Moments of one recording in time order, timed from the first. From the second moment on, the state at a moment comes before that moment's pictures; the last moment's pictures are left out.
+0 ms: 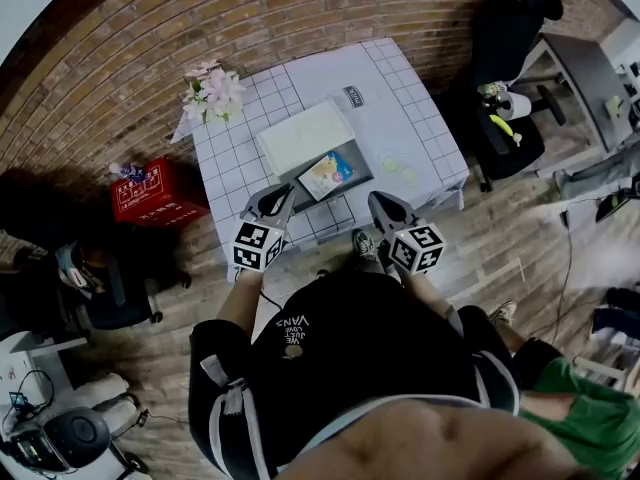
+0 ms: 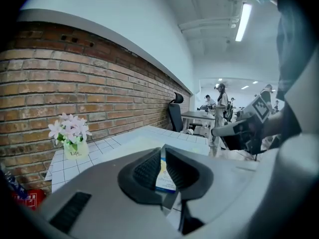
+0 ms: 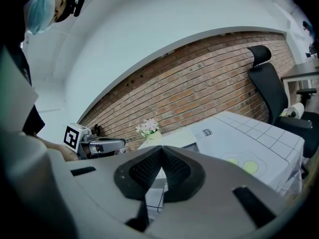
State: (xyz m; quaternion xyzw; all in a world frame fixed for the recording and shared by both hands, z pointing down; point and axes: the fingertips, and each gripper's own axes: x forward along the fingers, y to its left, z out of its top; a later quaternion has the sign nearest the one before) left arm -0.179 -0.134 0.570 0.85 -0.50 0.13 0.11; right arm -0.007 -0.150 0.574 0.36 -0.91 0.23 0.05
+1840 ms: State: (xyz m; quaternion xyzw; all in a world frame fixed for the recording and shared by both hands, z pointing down) left arm -0.171 0.001 0.554 0.76 -0.63 0.04 0.14; right arm -0.001 -0.092 0.563 0.27 -0.94 0.18 0.10
